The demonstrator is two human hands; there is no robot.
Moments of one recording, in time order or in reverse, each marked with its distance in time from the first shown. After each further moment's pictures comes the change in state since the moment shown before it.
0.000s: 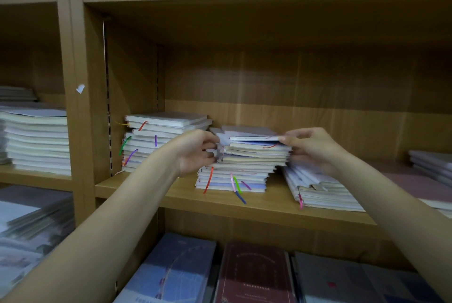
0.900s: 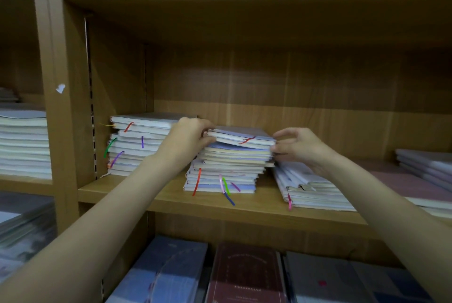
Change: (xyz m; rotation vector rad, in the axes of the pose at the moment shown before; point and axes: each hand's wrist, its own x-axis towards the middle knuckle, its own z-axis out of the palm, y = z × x) left_hand 0.015 0.001 0.004 1.323 0.369 0.792; right_hand -0.007 -0.003 -0.001 -0.105 -0.080 -0.060
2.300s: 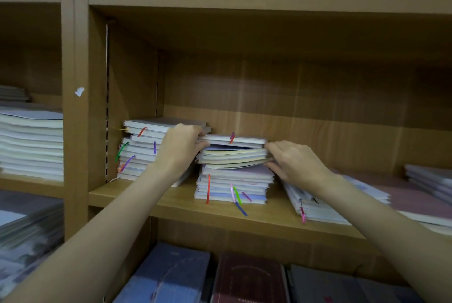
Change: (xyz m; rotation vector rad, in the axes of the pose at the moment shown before) left_hand -0.002 -0.034 0.000 0.084 0.159 -0.063; right_hand 0.018 0.018 0.023 -1.283 0.169 -1.009
